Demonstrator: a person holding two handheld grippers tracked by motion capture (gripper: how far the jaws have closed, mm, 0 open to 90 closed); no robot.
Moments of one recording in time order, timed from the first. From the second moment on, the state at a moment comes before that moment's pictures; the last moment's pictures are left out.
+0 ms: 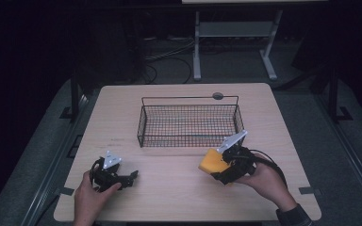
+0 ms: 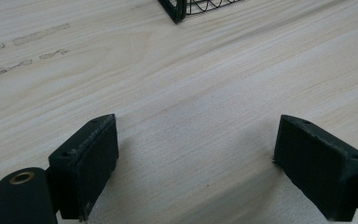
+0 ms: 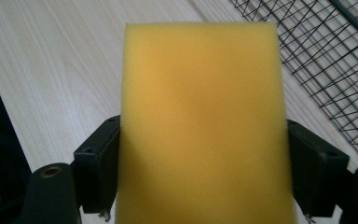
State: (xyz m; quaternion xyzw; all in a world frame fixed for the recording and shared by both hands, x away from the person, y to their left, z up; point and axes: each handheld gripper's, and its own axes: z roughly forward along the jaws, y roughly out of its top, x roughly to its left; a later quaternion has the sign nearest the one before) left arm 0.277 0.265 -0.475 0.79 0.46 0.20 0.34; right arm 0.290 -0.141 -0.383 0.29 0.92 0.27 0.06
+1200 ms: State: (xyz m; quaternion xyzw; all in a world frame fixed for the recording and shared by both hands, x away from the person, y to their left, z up) left arm 0.277 0.265 -0.475 0.79 0.46 0.21 0.34; right arm 0.335 -0.161 -0.348 0.33 0.90 0.29 0.09
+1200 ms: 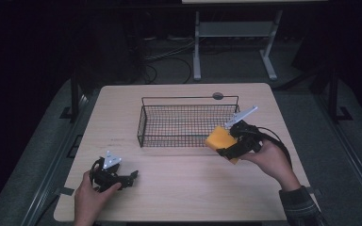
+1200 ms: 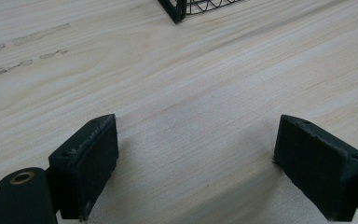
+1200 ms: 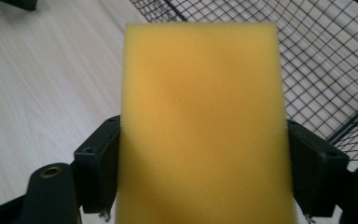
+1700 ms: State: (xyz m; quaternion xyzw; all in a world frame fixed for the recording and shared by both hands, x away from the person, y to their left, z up) left arm 0.277 0.265 -0.475 0.79 0.46 0.21 0.34; right arm 0.364 -0.165 -0.340 0.36 0.89 0.28 0.10
